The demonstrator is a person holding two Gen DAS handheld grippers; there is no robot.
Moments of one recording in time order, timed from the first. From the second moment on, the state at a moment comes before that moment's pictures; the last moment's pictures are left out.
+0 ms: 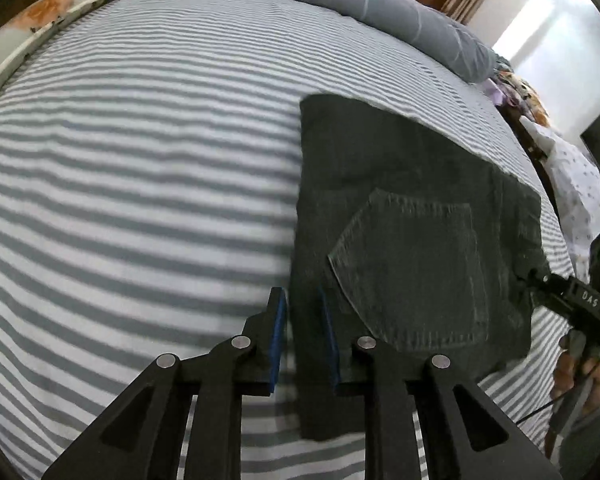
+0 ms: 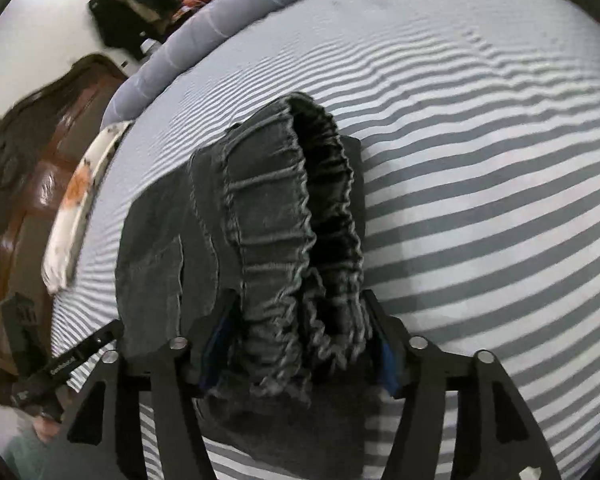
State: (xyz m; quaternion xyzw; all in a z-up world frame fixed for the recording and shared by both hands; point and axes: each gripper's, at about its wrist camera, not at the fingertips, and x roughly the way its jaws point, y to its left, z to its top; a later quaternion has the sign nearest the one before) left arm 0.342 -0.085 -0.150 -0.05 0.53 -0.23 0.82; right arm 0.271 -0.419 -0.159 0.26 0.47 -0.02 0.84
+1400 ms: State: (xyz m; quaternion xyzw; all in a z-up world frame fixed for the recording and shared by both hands) left arm 0.091 -0.072 0.015 0.08 0.39 -0.15 0.90; right arm 0.052 -0.273 0.004 0.10 0.39 -0.11 0.91
